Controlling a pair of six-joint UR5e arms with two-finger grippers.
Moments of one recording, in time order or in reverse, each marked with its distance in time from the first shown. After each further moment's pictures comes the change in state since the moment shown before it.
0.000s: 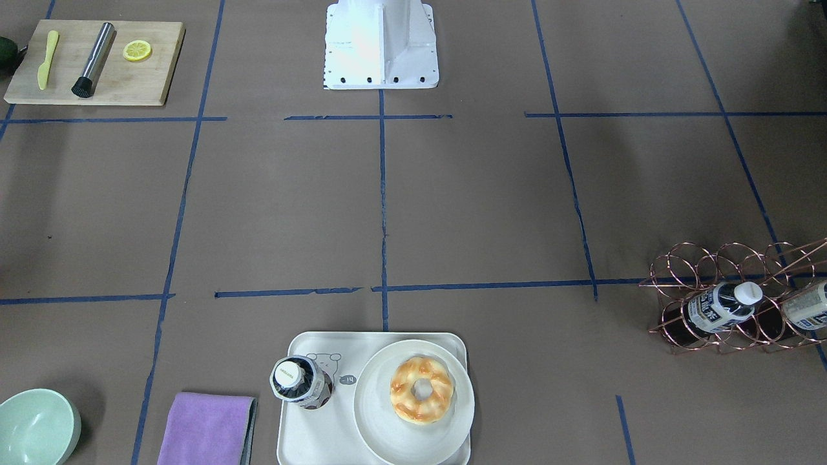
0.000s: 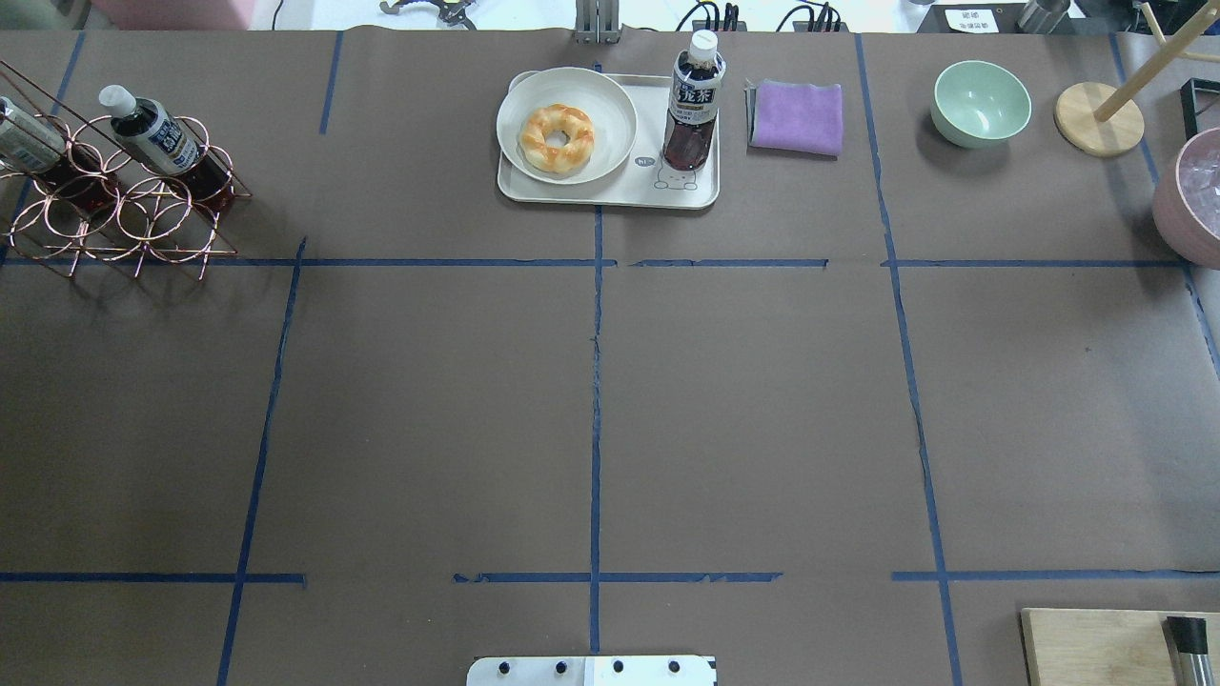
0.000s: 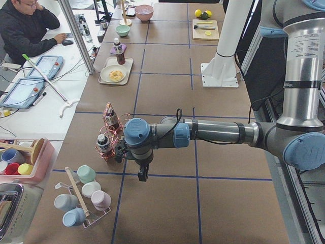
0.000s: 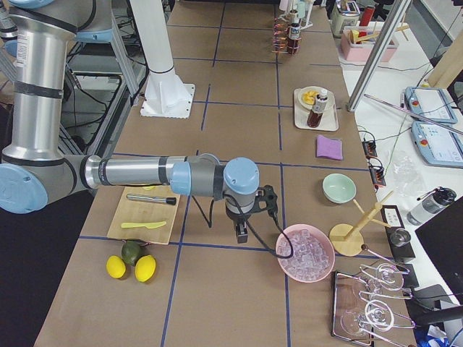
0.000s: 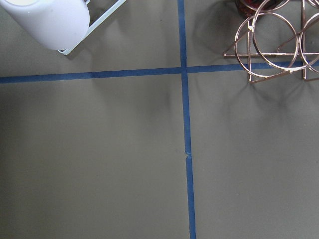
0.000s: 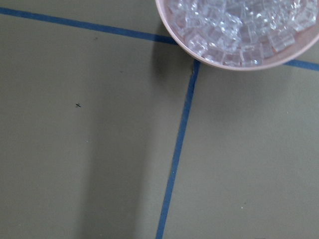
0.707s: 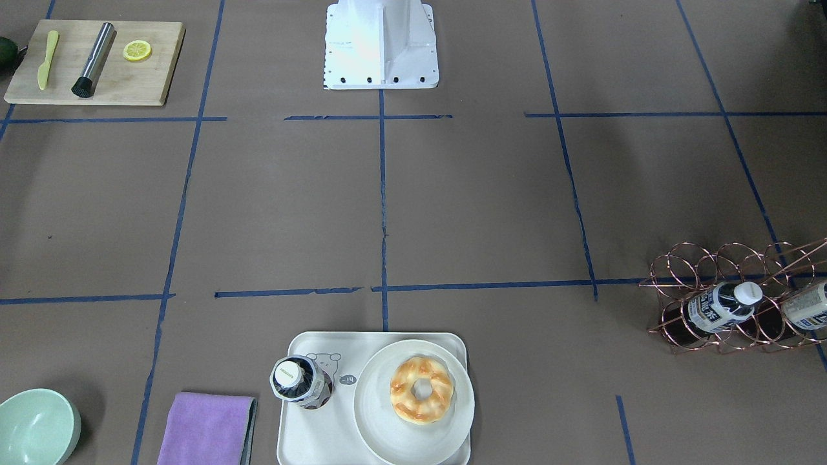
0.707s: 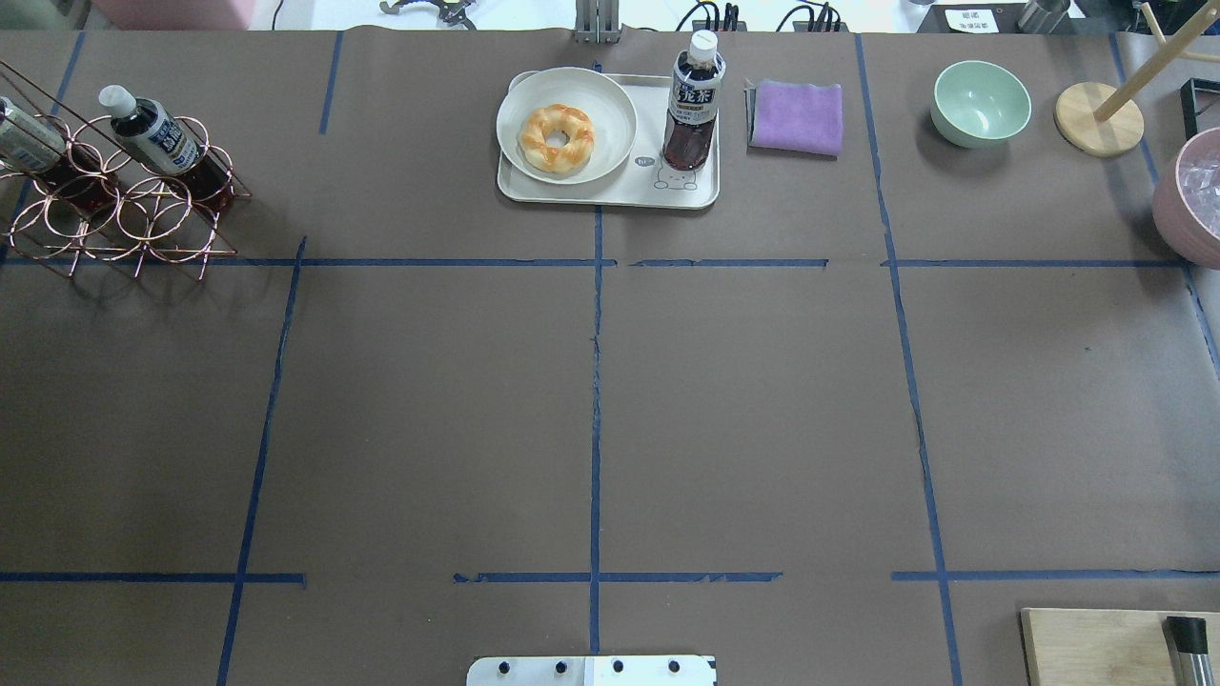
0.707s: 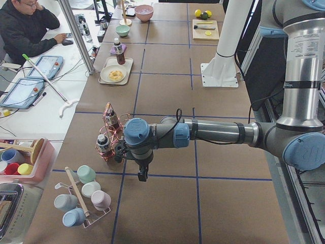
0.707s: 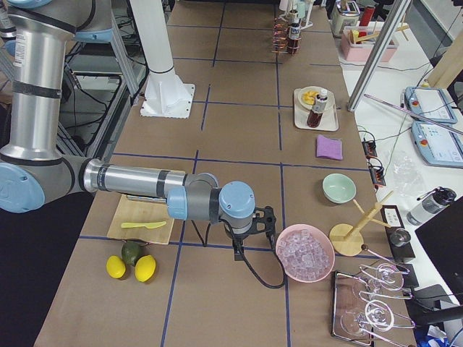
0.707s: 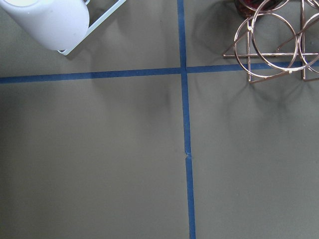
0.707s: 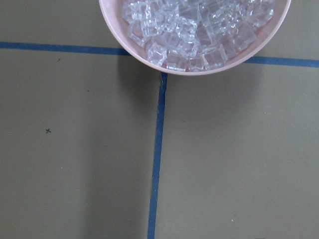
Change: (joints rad) left arm 0.000 -0.001 0.000 0.001 0.001 0.000; right arm 0.019 0.013 -0.081 0.148 0.017 0.170
